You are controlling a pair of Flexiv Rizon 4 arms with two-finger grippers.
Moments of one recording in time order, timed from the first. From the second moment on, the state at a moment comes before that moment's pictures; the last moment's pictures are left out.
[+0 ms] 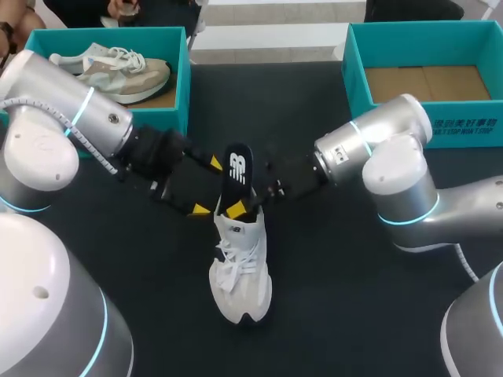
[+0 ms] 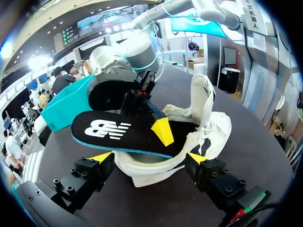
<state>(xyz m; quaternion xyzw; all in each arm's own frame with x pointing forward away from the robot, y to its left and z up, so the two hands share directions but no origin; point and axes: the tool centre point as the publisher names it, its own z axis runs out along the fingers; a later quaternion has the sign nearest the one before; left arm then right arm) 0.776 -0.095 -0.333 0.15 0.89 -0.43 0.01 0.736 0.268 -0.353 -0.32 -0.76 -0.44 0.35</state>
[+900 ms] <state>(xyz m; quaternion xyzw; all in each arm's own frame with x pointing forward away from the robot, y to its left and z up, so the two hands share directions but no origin) 0.776 -0.095 -0.333 0.15 0.89 -0.43 0.01 0.758 0.261 -0.335 -0.30 -0.80 -0.43 0.30</state>
